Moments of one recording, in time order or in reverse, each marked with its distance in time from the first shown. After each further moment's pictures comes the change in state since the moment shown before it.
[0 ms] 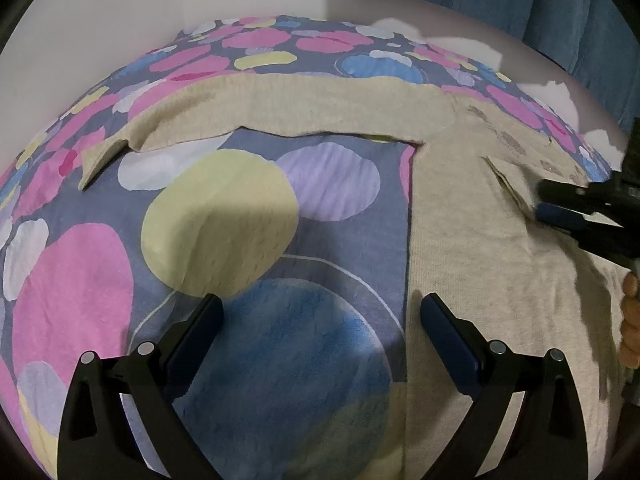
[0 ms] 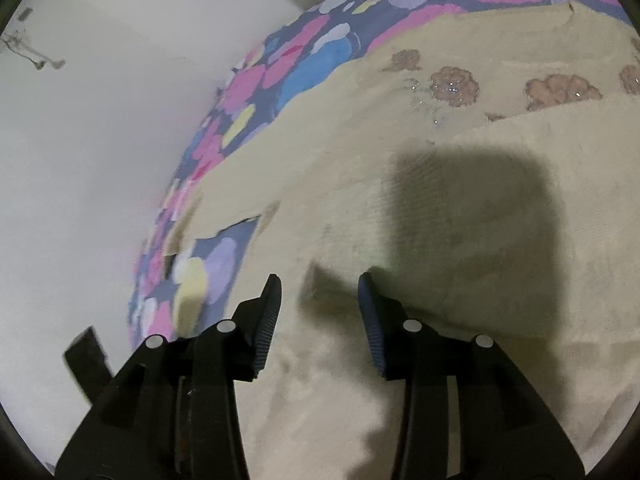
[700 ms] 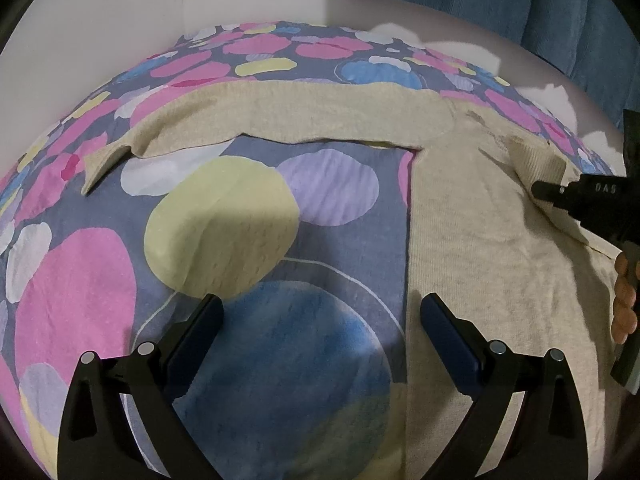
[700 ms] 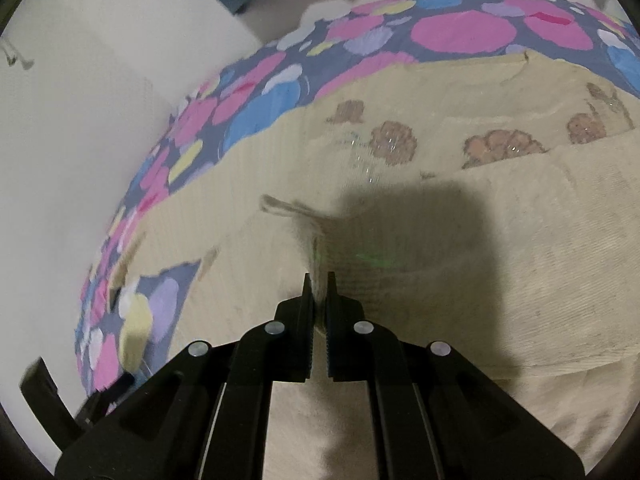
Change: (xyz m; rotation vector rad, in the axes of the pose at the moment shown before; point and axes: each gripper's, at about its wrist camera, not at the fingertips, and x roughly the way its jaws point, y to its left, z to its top) left arm -0.004 0.000 0.000 0.001 -0.016 -0.002; right arm 0.010 -0.002 0.016 -0.054 -0.110 -0.266
